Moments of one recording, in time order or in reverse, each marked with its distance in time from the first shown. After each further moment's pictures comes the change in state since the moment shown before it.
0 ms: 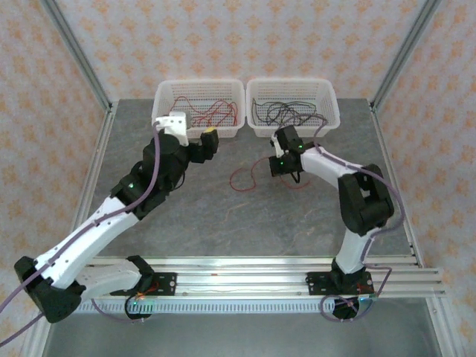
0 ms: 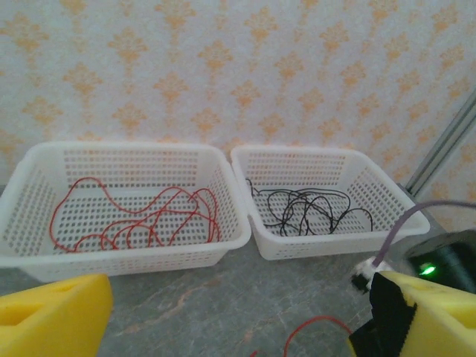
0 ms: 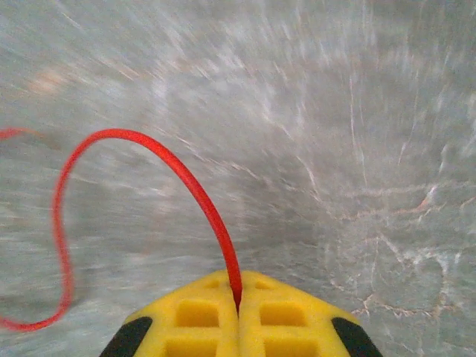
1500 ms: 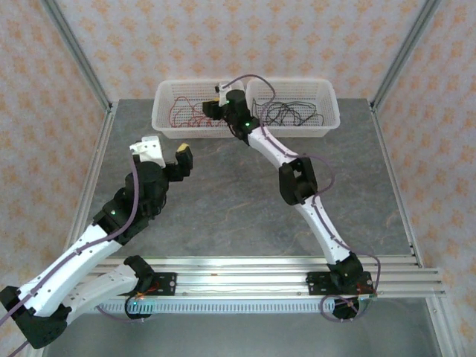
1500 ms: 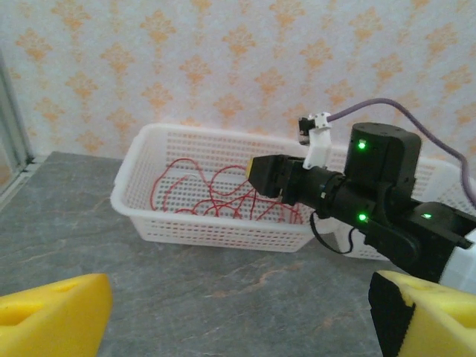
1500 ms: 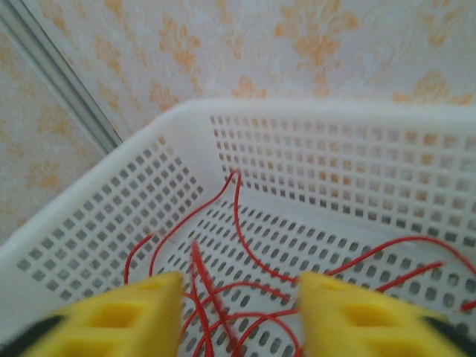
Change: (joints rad) left arm 0.000 -0.233 -0.220 -0.043 -0.222 -0.021; right arm 0.150 0.971 1.308 0.481 -0.114 0.134
